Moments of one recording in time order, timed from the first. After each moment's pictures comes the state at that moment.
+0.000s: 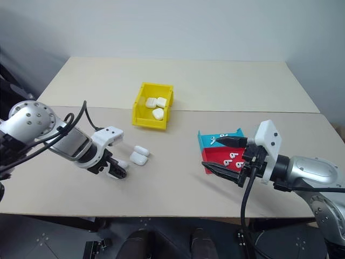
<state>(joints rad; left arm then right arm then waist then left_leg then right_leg) -1.13 1.04 -0.78 0.12 -1.96 1.48 0.54 -0.08 -0.88 -0.32 -0.64 0.82 0.70 0.81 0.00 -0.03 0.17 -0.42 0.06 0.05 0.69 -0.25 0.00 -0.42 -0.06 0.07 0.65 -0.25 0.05</state>
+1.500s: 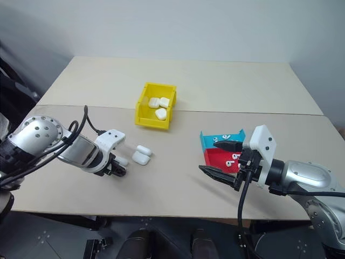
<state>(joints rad) -0.97 1.02 -0.66 0.02 -1.96 1.41 0.76 -0.06 -0.87 -0.29 -0.65 0.83 0.69 0.79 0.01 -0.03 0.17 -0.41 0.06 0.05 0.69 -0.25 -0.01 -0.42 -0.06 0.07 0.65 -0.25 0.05</state>
